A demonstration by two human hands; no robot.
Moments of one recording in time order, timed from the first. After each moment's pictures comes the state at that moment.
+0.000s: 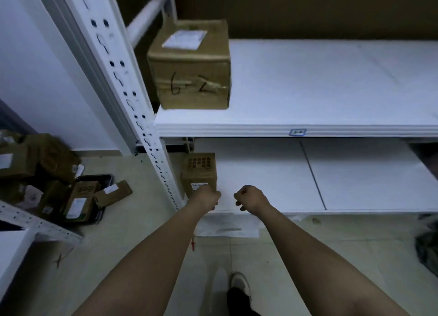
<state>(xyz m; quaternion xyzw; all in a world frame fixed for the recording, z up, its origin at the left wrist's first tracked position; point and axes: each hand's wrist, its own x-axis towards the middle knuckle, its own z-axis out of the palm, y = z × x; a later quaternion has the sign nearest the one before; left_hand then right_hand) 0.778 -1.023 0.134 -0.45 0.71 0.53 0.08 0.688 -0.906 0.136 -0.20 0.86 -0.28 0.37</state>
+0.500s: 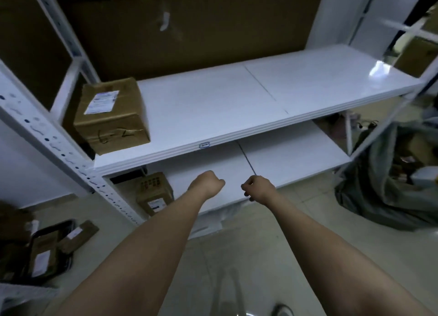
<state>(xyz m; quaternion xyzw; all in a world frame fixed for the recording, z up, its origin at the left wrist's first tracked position) 0.716 -0.846 0.320 -0.27 0.87 0.36 0.18 0.667 -0.691 0.309 -0.07 0.91 -0.30 0.29</state>
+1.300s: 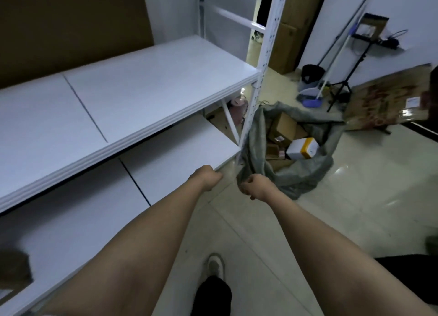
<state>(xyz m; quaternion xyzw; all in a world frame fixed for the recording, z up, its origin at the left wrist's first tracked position) 0.424 -0.418 0.286 -0.08 0.90 0.33 0.27 0.448 -0.246 0.288 0.11 0.91 -0.30 0.26</state>
